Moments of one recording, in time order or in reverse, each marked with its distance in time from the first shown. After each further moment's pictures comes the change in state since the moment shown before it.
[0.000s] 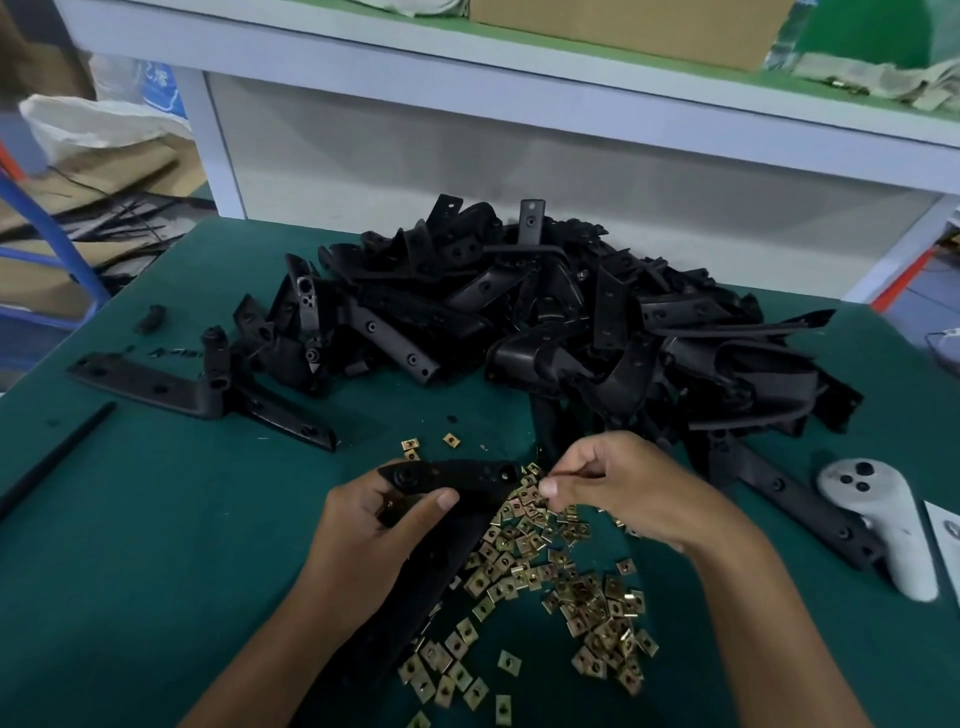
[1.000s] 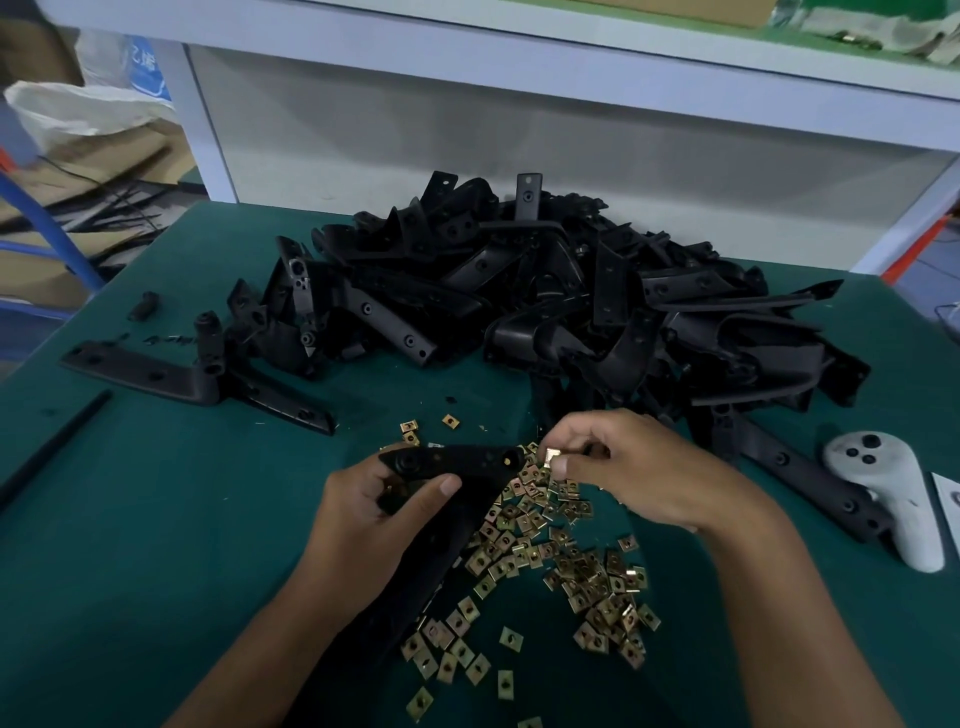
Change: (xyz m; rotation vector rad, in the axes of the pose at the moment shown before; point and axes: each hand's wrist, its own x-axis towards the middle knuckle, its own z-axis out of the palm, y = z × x) left_hand -0.003 0.003 0.000 0.038 -0.046 0.015; right_hand -0.008 -0.006 -0.004 -0.159 0.012 -0.102
